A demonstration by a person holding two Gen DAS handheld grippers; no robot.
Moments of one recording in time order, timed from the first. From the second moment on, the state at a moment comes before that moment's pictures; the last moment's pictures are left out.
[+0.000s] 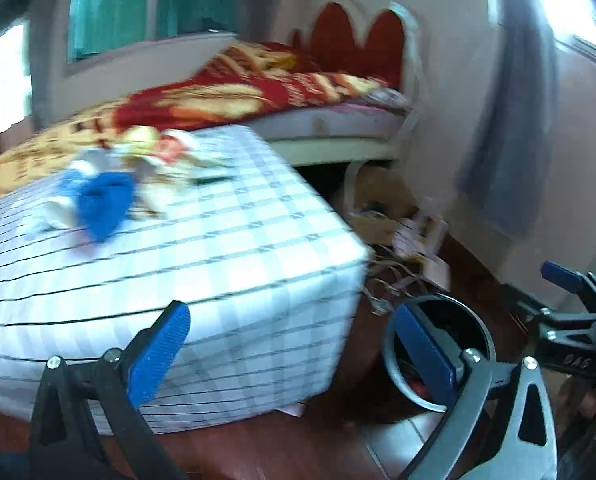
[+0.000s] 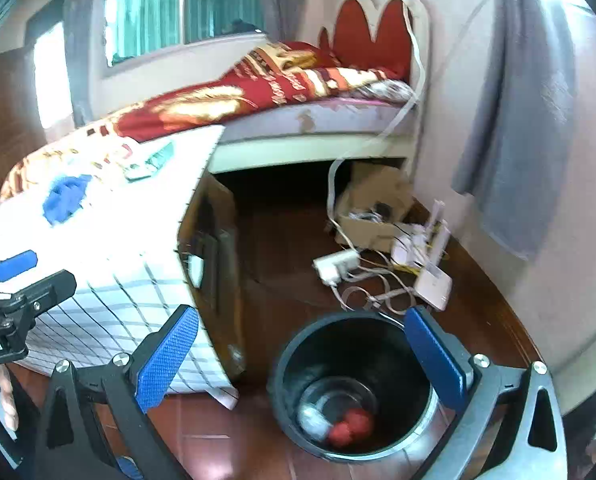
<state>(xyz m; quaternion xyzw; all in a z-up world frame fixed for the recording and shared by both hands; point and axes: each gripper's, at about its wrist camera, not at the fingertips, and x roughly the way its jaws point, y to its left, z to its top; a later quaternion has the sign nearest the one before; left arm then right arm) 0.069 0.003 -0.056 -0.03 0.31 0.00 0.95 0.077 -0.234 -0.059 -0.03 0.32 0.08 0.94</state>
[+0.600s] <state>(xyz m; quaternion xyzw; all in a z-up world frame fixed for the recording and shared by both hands) 0.088 0.153 -0.042 -0.06 0.28 0.13 0.95 0.144 -0.054 -0.024 -0.10 0.27 0.21 0.94</state>
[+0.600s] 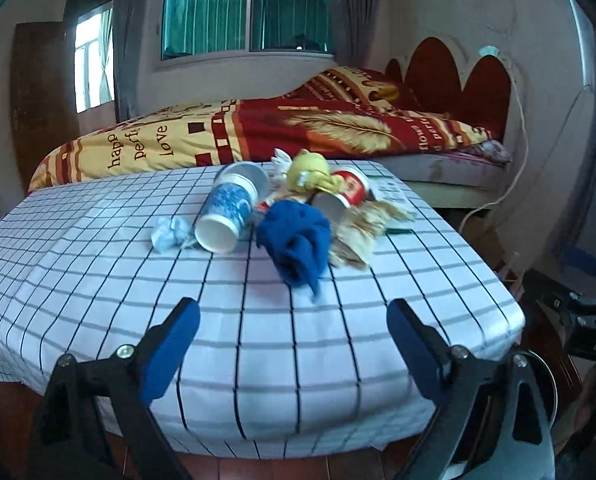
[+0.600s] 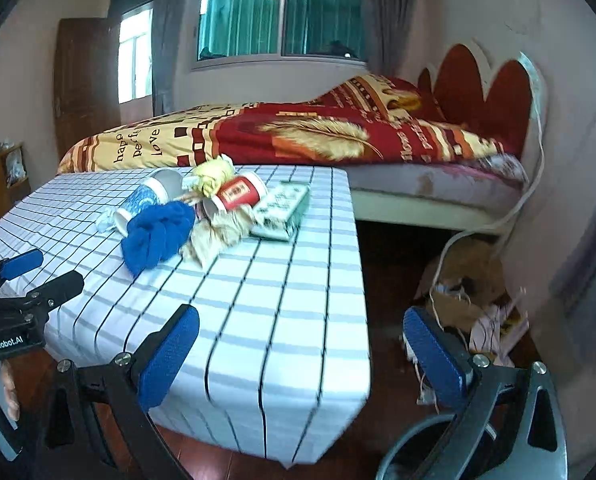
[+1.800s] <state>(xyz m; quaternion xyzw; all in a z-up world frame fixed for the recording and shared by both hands) 0.156 0.211 -0.078 -0.09 0.34 0.12 0.93 0.280 0.081 -0.075 -0.12 0.37 0.29 0.87</state>
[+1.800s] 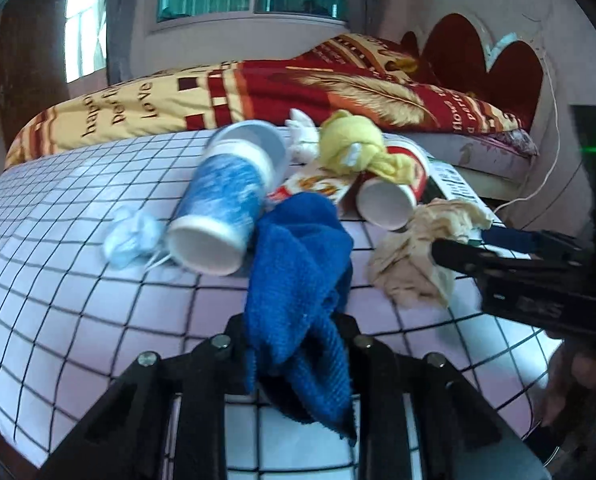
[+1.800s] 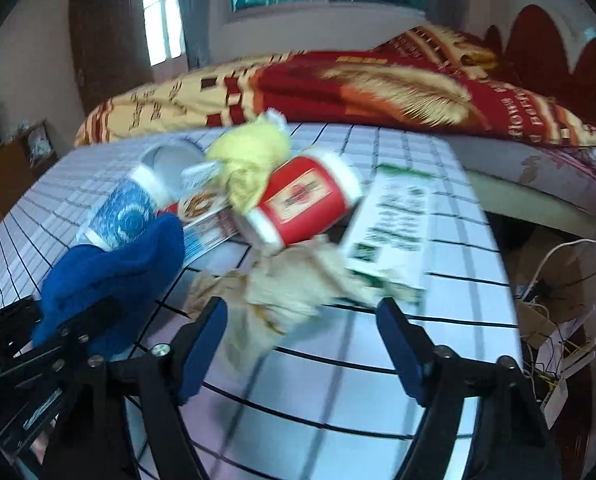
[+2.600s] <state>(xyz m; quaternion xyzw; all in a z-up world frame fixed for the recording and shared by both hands) 0.181 0.207 -0.074 -0.08 0.35 0.12 0.93 0.264 0.064 -0.075 -0.12 0.38 0.29 0.87</state>
